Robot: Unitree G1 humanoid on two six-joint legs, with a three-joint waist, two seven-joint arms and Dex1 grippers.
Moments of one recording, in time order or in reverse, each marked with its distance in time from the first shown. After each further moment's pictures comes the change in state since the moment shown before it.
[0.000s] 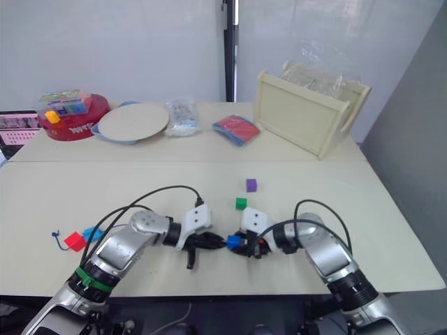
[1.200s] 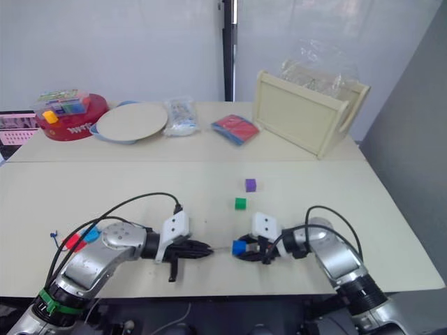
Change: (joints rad) left arm 0.169 0.163 0.102 -0.226 -0.127 0.044 0.047; right arm 0.048 -0.071 -0.032 0.062 0.084 -0.159 0.075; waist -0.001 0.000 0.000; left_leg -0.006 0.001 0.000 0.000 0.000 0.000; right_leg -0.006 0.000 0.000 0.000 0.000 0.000
